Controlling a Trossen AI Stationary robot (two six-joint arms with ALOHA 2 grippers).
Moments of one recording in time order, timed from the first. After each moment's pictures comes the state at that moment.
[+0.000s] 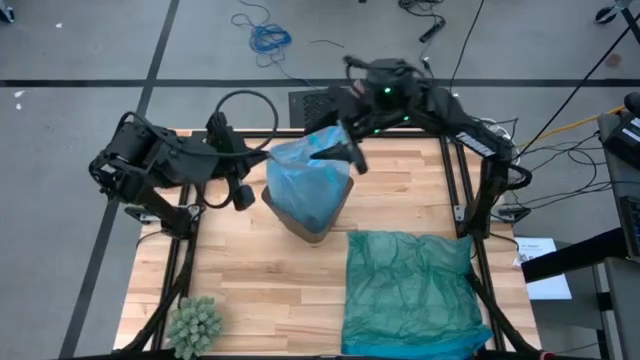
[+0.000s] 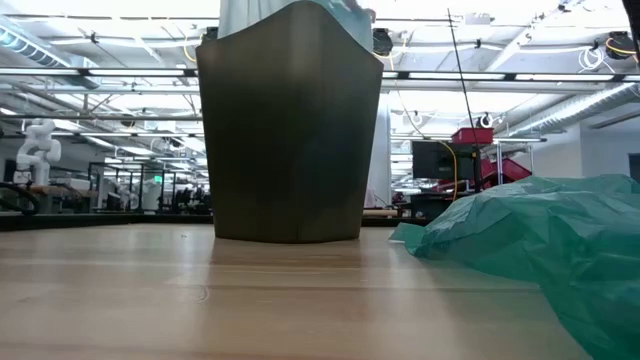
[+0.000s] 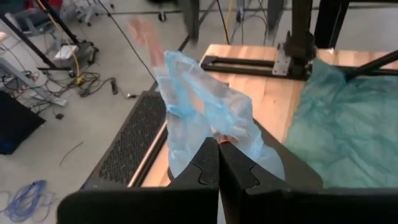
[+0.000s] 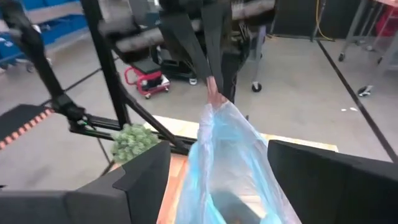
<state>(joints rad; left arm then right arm) -0.27 1.53 2.36 -1.46 -0.66 -0.20 -0.26 1.80 2.35 -0.82 -0.51 -0.13</state>
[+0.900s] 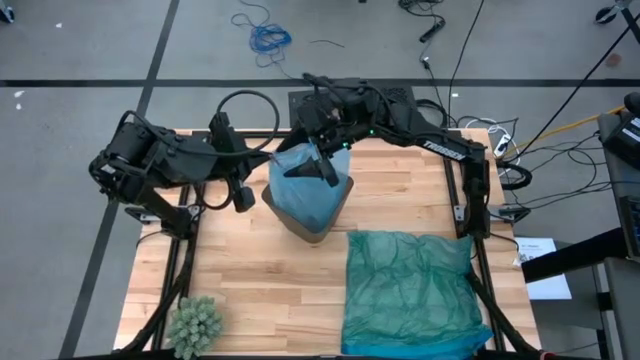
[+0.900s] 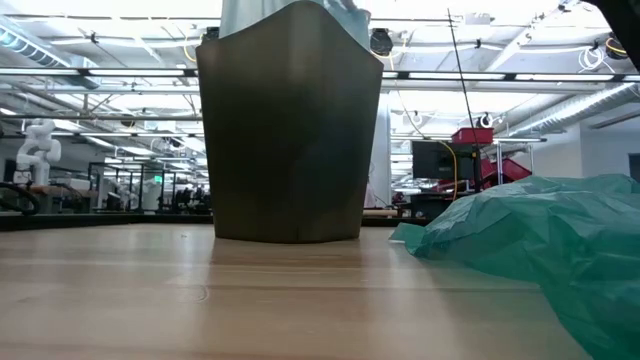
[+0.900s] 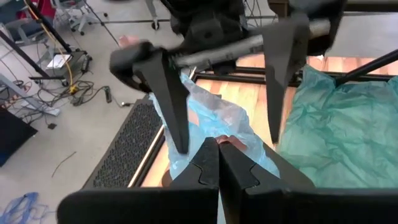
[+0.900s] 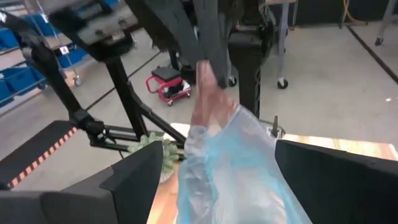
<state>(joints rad) -0.27 1.53 2.36 -1.42 -0.64 -0.17 -0.21 1.95 2.35 -0.66 -0.55 0.01</state>
